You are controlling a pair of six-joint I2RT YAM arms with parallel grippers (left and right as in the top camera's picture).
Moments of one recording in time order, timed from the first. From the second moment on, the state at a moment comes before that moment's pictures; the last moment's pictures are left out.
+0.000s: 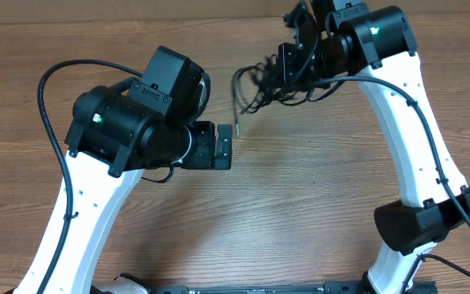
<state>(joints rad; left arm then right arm) -0.49 1.52 1.95 -1.67 0.16 -0.47 0.35 1.94 2.25 -1.44 -0.52 0.28</state>
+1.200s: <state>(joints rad) -0.49 1.52 1.95 -1.67 0.16 -0.47 0.35 1.96 2.22 -1.46 -0.70 0.19</state>
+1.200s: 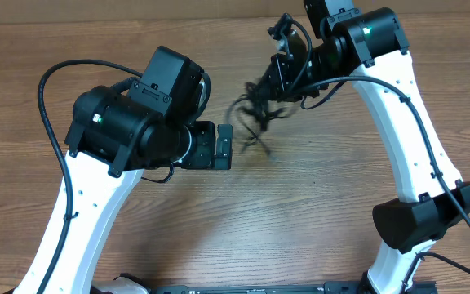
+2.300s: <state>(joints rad) -0.49 1.53 1.95 -1.66 0.16 -0.47 0.35 1.96 2.15 -1.39 -0.70 0.30</state>
